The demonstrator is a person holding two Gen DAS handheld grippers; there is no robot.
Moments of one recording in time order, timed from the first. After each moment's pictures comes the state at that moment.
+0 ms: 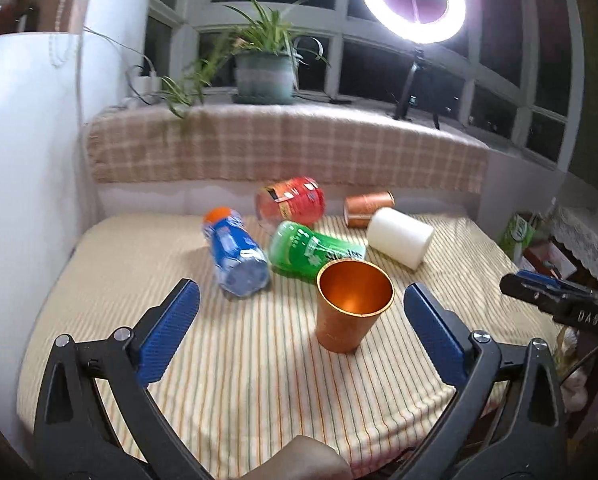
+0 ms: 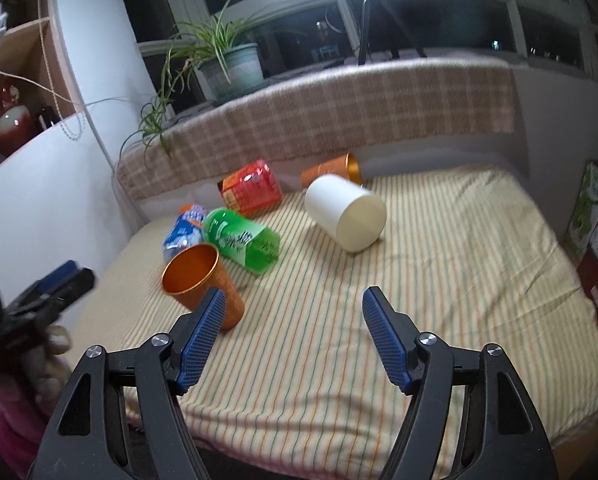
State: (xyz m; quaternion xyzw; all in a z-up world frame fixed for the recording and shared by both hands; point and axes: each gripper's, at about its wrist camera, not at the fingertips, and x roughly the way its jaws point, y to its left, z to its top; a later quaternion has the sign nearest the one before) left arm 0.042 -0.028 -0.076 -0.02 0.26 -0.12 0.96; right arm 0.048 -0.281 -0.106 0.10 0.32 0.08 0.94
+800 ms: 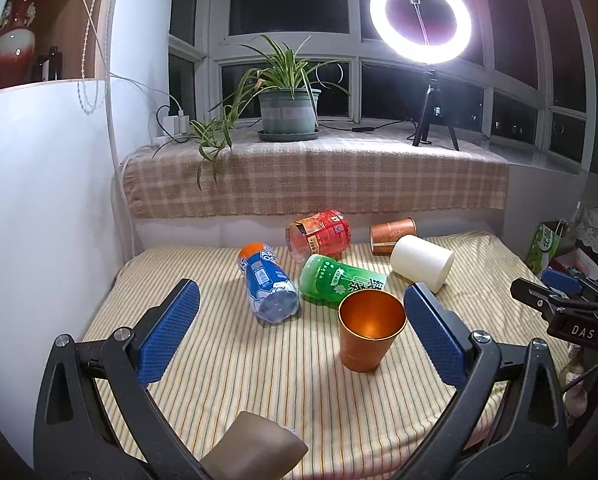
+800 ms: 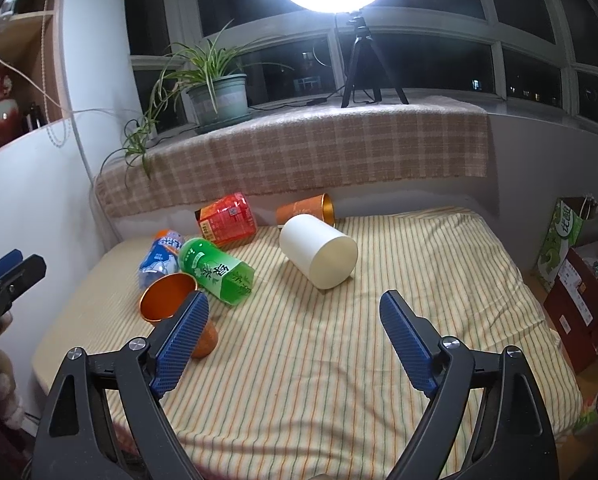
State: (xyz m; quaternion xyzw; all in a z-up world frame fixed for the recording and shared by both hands) left arm 0.023 -0.035 -0.050 0.02 0.22 -0.07 0.97; right arm 0.045 -0.276 -0.091 0.06 0.28 0.03 0.96
